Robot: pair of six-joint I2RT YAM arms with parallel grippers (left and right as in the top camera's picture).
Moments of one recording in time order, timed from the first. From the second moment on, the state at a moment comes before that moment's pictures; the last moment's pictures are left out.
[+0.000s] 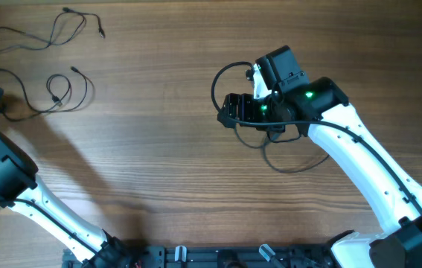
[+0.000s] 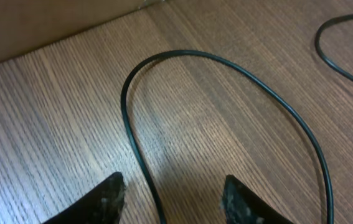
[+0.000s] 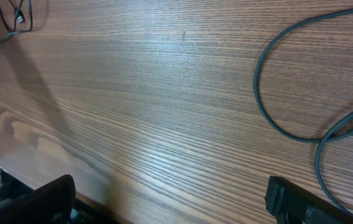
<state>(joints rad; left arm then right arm) 0.71 2.33 1.69 -0.15 -0.13 -0.27 0.48 1.56 1.36 -0.93 -0.35 0.52</state>
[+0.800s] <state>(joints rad) 0.54 2.27 1.69 -0.33 0.19 -0.28 0.48 1.56 1.36 -0.91 -0.35 0.52</state>
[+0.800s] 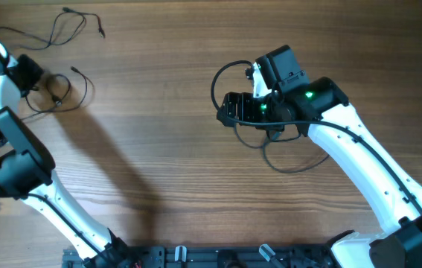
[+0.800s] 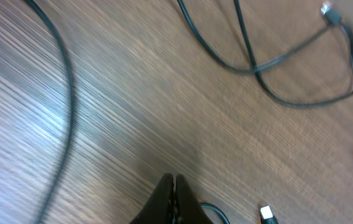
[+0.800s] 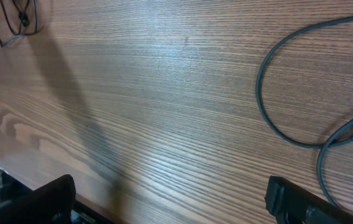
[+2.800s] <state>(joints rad) 0.49 1.88 1.70 -0.69 0.74 -0.43 0.48 1.56 1.35 -0.93 -0.35 0.51</state>
